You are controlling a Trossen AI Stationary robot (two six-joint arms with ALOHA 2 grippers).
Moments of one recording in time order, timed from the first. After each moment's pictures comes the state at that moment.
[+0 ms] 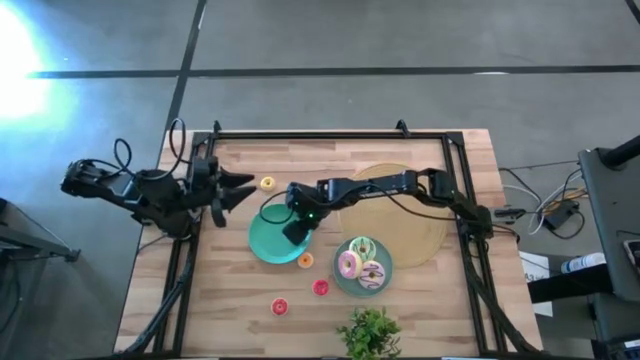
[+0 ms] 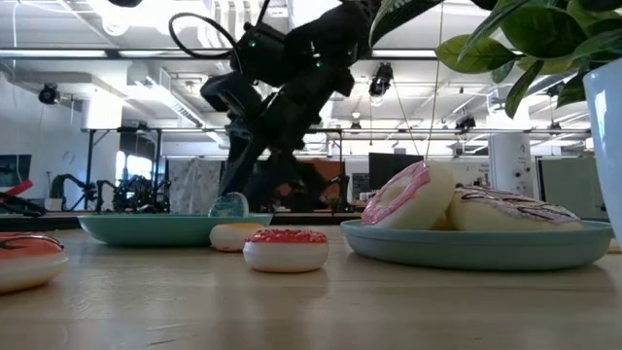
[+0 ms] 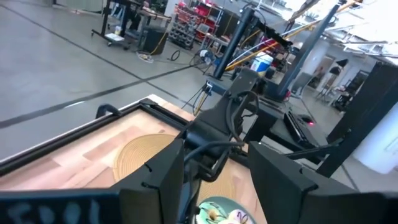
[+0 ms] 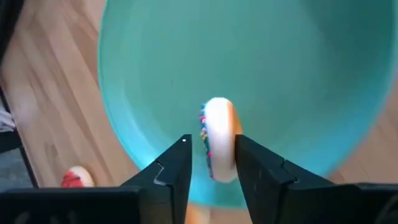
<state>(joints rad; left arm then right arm) -0.31 0.66 0.86 -0.24 -0.59 -0.45 -0.07 2.28 1.79 -0.53 -0.31 0.75</state>
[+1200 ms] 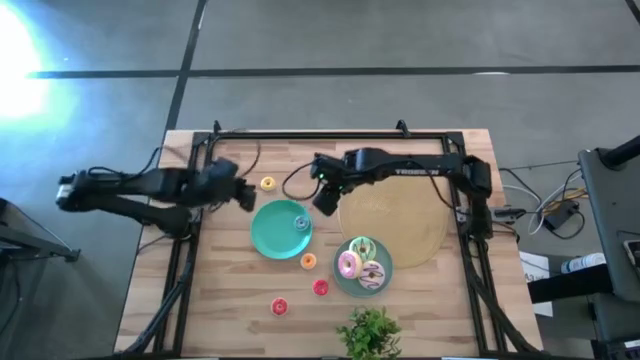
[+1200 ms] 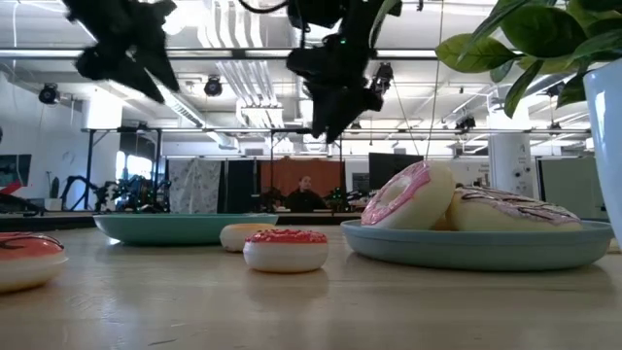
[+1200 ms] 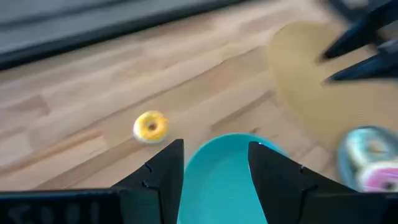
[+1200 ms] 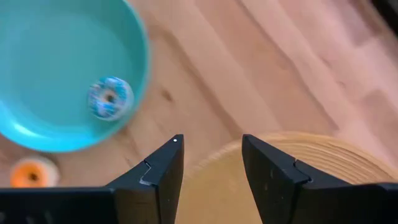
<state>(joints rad) -0.01 0.85 0.86 -0.86 -0.53 -0.91 -0.14 1.97 1.76 -0.97 0.16 0.46</state>
